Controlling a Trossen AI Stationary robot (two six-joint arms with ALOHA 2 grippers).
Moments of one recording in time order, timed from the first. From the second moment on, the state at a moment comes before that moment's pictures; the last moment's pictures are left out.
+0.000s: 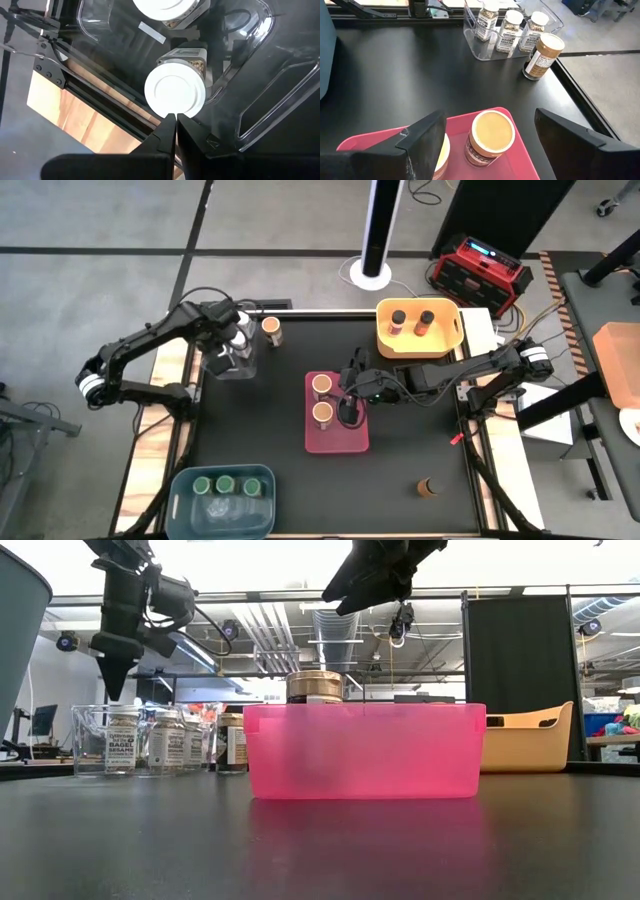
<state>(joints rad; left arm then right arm) 0.77 1.21 0.99 -1.28 -0.28 0.21 0.13 1.54 1.20 -0.26 0.42 0.09</state>
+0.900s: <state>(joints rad) 0.77 1.28 0.99 -1.26 -0.28 0.06 0.13 1.54 1.20 -0.26 0.42 0.09</state>
